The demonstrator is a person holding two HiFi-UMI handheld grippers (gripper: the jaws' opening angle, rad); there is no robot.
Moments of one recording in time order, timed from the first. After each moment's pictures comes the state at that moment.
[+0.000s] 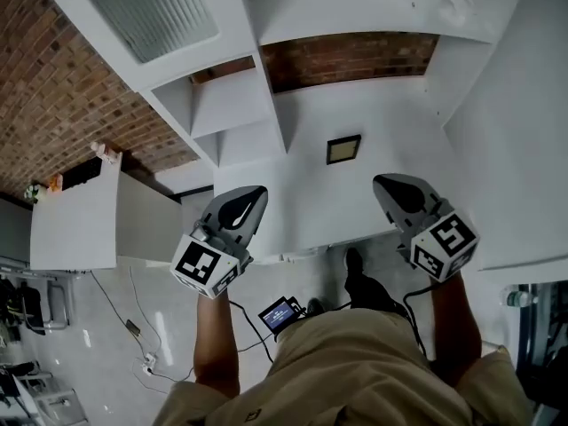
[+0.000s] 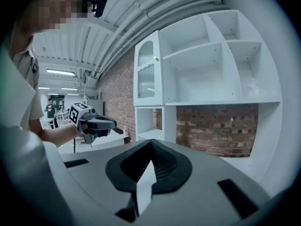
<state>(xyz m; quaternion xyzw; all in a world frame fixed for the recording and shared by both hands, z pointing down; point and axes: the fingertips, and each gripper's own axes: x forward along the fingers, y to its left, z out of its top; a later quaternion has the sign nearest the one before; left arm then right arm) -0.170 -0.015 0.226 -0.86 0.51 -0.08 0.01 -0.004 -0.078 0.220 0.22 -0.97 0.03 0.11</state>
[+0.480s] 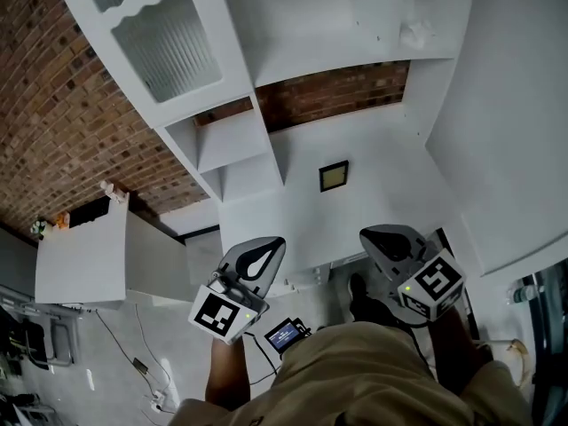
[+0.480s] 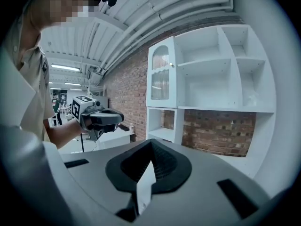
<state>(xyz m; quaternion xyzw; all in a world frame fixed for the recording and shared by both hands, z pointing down) -0.110 0.052 0.178 -0.88 0.46 -0.06 0.07 0.008 0.011 0.201 0.21 -0.97 0.01 0.14</state>
